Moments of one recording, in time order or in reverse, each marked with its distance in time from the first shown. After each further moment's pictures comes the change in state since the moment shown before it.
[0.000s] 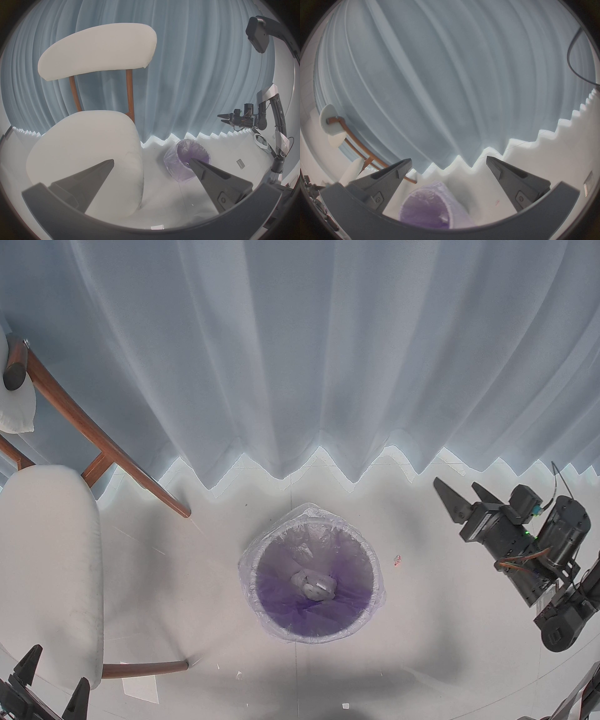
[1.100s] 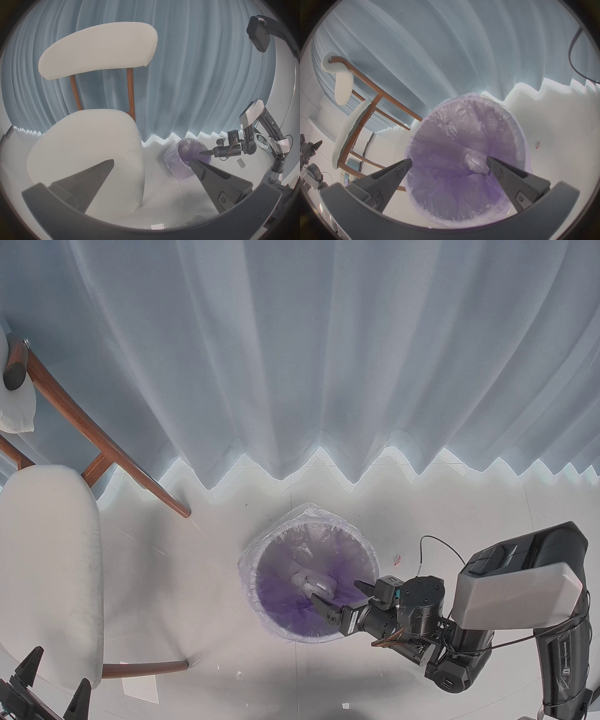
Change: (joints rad) left arm 0.000 0.000 0.000 0.016 0.009 0.000; right arm 0.289 0.594 -0.224 -0.001 0.027 0.045
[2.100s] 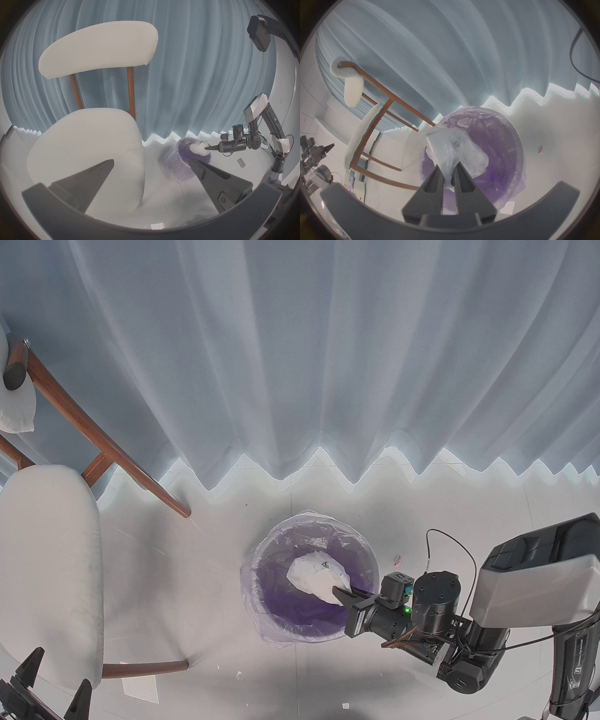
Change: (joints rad) left arm 0.000 0.000 0.000 0.008 0.001 0.000; right arm 0.011 -0.097 0.072 0.000 0.044 -0.008
